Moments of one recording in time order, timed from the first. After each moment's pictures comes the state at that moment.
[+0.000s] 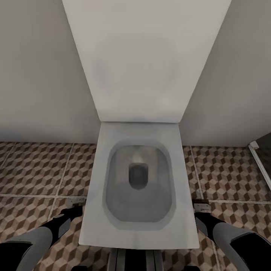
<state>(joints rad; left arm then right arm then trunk) -0.82 0.15 -0.09 -0.02 0.25 -0.12 -0.02 -0.86 -0.11 0.37 0.03 -0.37 0.13 -0.11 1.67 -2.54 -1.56</state>
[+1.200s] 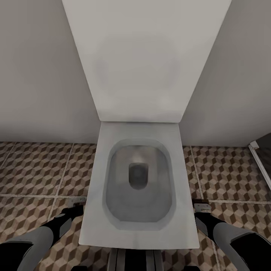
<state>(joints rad) -0.82 0.14 -0.09 -0.03 0.24 -0.12 -0.01 -0.86 -0.11 0.37 0.03 -0.37 0.13 -0.11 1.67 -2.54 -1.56</state>
